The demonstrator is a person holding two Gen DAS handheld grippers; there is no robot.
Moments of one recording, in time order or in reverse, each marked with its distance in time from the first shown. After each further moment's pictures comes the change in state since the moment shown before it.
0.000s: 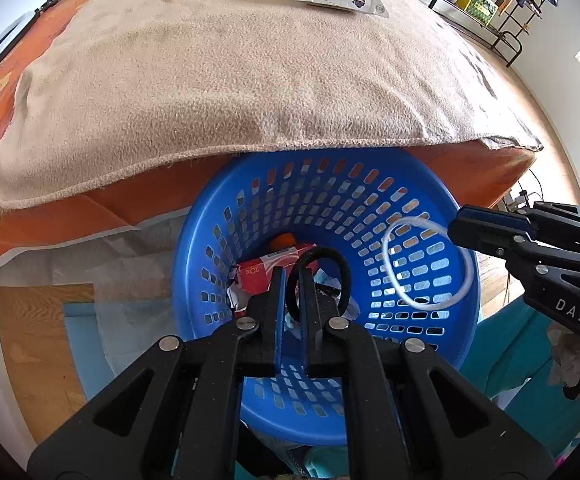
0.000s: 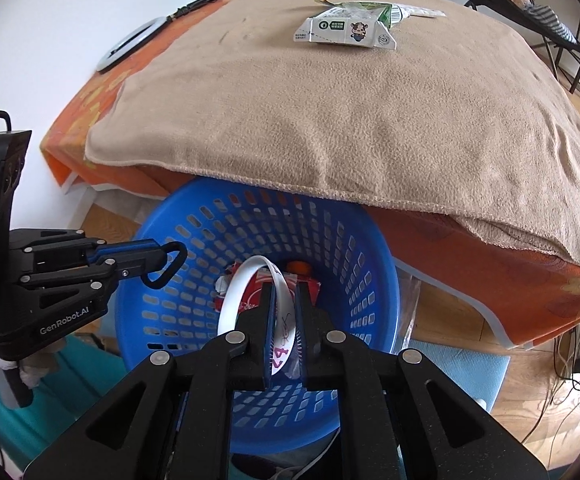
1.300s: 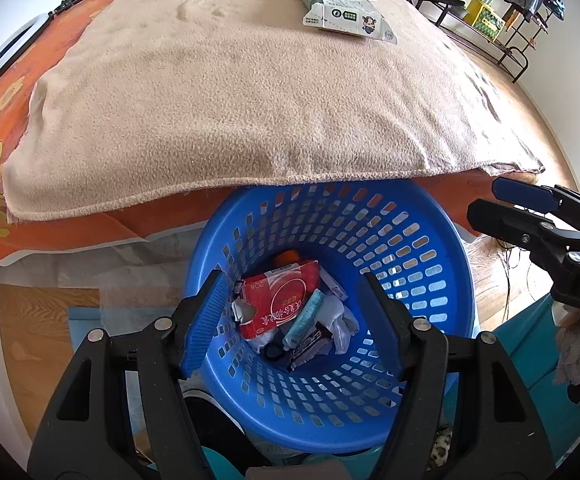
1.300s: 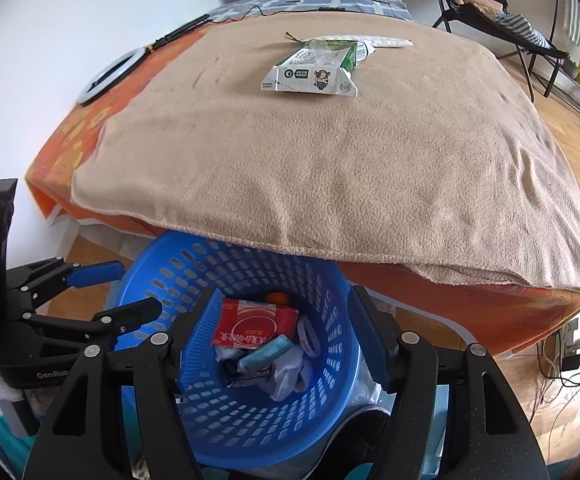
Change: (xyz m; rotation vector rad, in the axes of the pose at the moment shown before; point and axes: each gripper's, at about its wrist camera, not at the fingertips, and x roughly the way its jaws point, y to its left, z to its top) left arm -0.014 0.002 0.011 -0.040 -0.053 0.011; right arm -0.023 -0.010 0.021 0.051 -0.086 -0.063
